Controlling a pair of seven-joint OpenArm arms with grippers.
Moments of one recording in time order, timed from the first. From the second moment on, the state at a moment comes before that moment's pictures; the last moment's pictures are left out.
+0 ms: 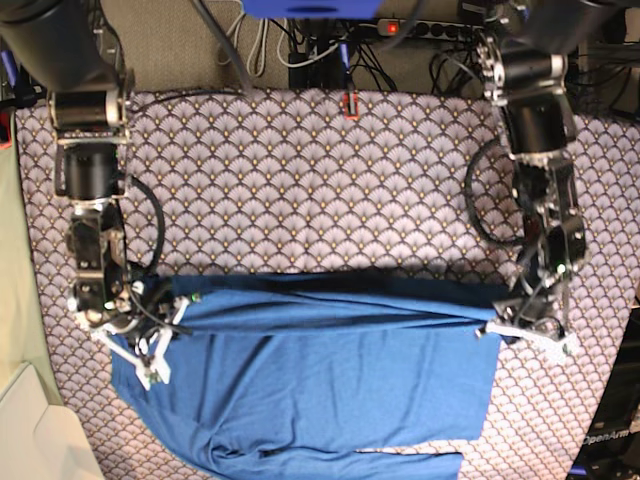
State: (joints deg) left arm -20.1 -9.7 -14.7 69.6 -23.5 -0.2 33.3; right arm 28.1 13.4 0.1 60.0 -0.1 25.5 -40.2
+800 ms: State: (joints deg) left arm -25.1 -9.7 -14.8 62.7 -23.4 -0.1 32.5; right arm 33.1 13.4 0.2 44.0 -0.4 25.4 -25.0
